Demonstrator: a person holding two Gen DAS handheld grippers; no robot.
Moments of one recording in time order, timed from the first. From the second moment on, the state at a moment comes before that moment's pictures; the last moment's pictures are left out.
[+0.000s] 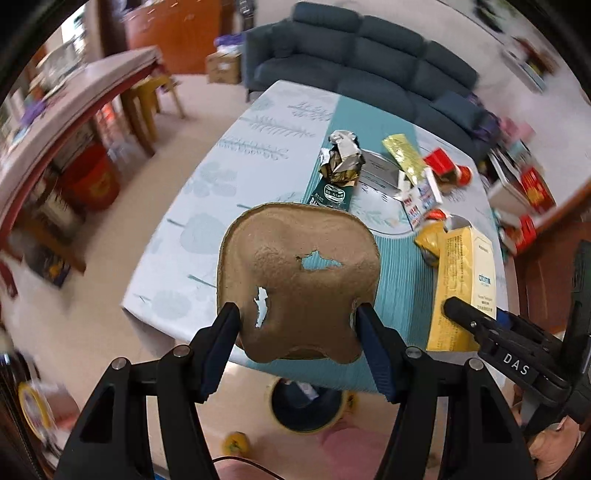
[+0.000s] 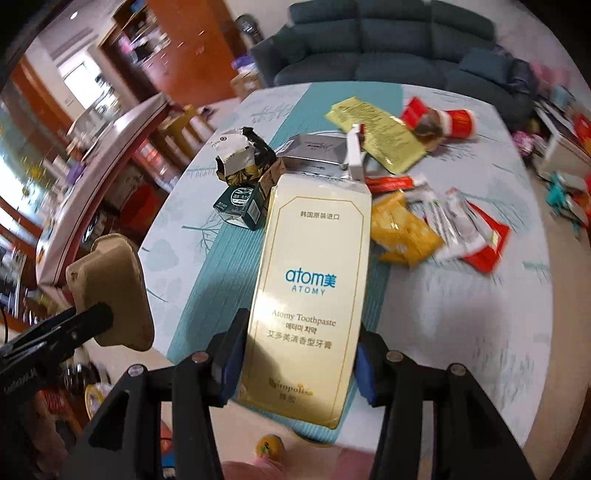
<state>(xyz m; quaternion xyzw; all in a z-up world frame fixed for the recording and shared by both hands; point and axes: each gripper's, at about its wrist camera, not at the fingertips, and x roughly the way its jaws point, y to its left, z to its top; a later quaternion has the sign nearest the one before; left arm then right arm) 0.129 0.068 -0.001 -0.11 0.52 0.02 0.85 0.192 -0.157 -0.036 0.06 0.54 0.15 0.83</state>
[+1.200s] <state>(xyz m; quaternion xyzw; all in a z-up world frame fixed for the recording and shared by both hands) 0.030 0.002 -0.208 0.05 0.65 -0.16 0.74 -0.023 -0.154 -0.226 0.21 0.65 -0.04 0.73</state>
